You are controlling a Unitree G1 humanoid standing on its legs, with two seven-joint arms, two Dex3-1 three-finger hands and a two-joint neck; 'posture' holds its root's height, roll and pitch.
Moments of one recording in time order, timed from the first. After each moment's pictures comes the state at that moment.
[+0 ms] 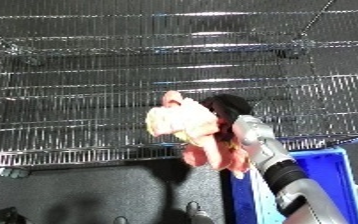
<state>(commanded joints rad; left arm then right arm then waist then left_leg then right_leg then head) 0.09 0.39 -0.11 0.06 -0.43 -0.16 0.20 -0.78 -0.56 0.54 0.86 -0.16 -0.03 -0.04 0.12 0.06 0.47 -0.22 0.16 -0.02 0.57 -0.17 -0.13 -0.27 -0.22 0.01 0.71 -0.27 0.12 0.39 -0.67</state>
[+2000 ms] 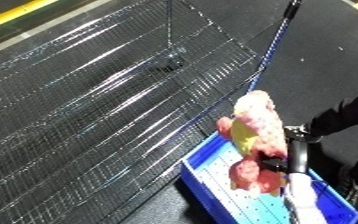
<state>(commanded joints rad) 0.17 0.36 0.02 0.06 -0.42 -0.10 0.15 0.16 -0.42 -0.57 0.46 0.39 -0.19 -0.30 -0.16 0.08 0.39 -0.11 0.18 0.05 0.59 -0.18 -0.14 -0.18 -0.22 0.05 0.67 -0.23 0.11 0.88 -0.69</state>
